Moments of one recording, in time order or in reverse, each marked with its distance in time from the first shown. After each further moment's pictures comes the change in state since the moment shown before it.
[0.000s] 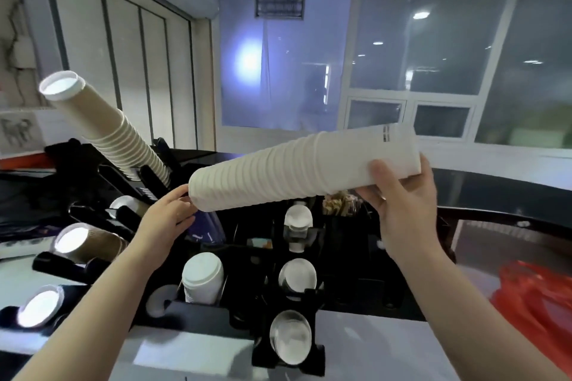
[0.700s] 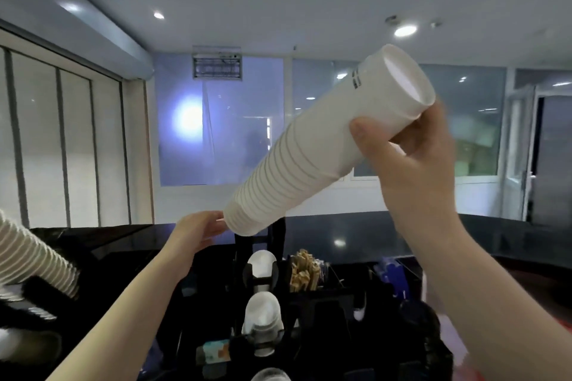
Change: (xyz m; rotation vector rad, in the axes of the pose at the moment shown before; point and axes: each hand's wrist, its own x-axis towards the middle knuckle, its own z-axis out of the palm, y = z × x) left_hand 0.145 0.041 0.134 0.066 -0.224 0.040; right_hand 0.089 -0.066 0.047 -0.400 0.053 -0.593
